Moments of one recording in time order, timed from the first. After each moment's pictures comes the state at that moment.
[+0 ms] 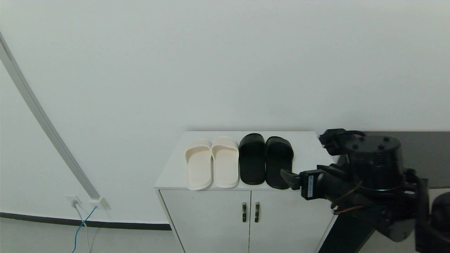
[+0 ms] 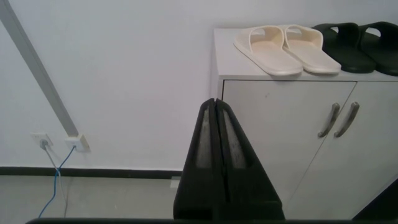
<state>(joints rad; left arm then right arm) 0.00 0.00 0.00 0.00 0.04 0.01 0.77 1.66 -0.72 -0.56 -0.43 0.30</state>
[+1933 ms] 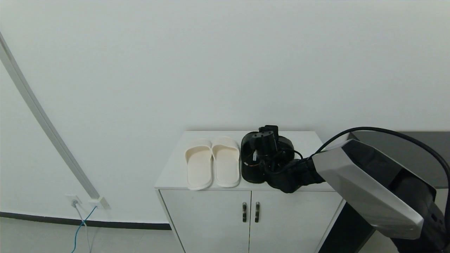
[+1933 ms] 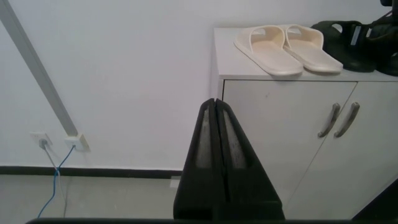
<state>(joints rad) 0.00 0.00 0.00 0.00 0.04 0.01 0.64 2.50 -1.71 -0.45 -0.72 0.30</state>
